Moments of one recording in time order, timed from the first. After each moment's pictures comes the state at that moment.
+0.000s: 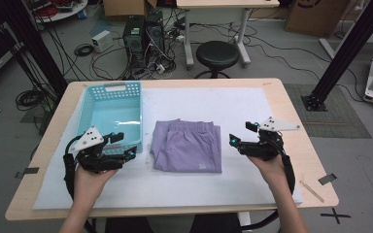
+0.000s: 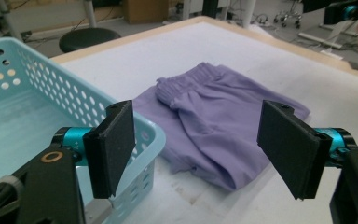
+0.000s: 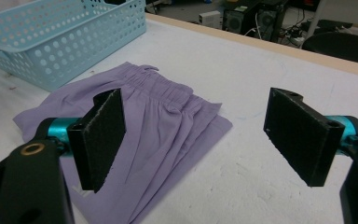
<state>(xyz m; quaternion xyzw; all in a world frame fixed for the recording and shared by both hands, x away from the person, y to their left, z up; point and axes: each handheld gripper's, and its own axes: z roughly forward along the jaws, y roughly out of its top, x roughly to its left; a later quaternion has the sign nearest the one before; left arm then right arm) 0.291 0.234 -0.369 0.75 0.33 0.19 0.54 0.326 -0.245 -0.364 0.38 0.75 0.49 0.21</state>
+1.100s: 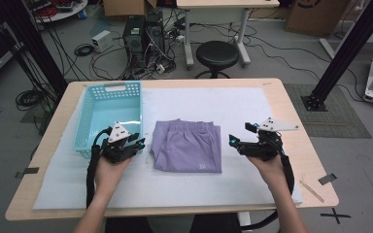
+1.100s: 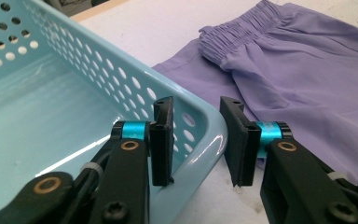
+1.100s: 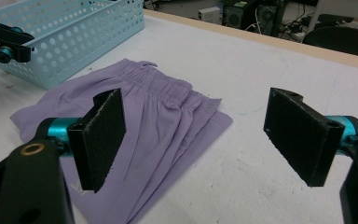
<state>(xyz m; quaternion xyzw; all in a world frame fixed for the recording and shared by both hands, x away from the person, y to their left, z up) 0.335 0.201 -0.403 0.80 0.35 0.25 0.42 0.328 -0.244 -0.368 0.39 0.76 0.49 0.21</state>
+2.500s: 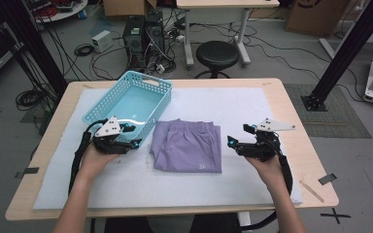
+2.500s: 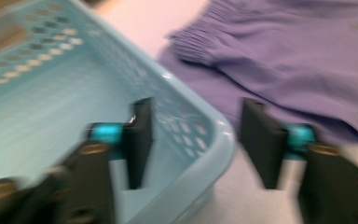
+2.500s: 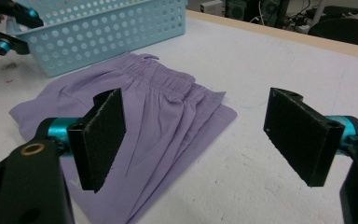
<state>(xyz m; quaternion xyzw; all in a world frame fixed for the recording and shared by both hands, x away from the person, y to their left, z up) 0.372 0.240 -0.407 0.84 0.20 0.22 0.46 0.331 -0.241 -0.374 0.39 0.76 0.48 0.20</state>
